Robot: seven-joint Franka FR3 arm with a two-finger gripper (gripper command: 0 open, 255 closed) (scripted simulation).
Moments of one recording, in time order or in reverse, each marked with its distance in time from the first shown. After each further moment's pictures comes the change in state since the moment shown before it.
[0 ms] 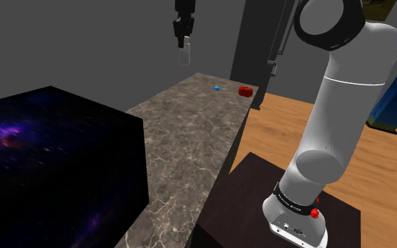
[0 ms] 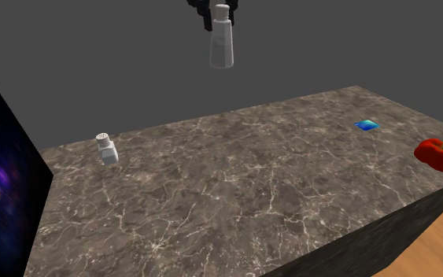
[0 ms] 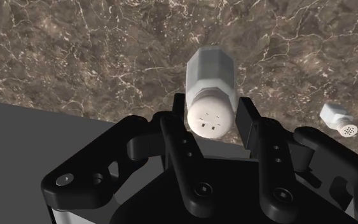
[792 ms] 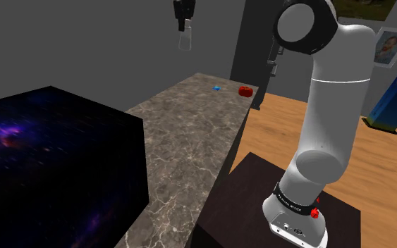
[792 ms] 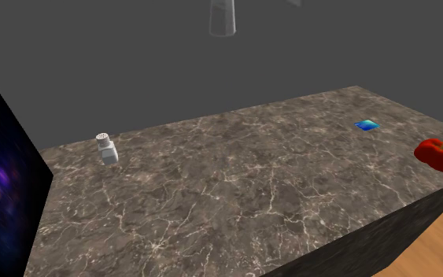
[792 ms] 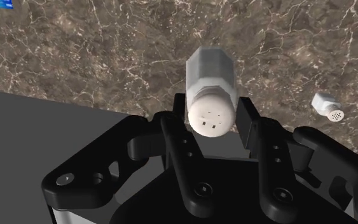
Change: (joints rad) arm -0.001 0.130 -0.002 0.352 0.002 -0.221 -0.021
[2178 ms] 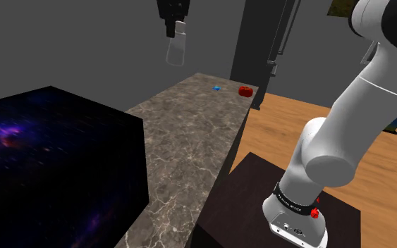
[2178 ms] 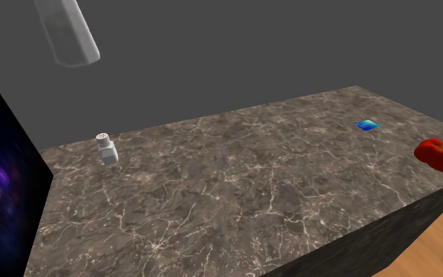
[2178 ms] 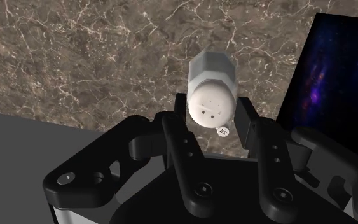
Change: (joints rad) arm 0.214 -0.451 0.211 -0.542 0.000 0.048 0.426
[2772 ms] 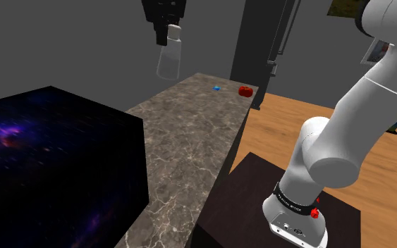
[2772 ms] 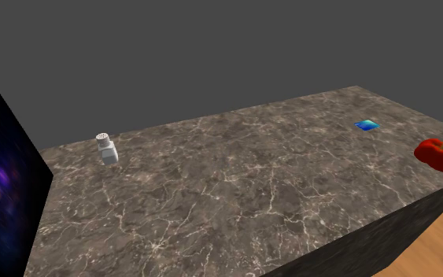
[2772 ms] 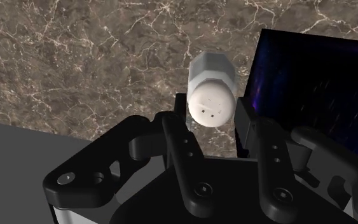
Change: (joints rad) arm 0.083 -0.057 0.136 -0.047 0.037 -0.029 0.220
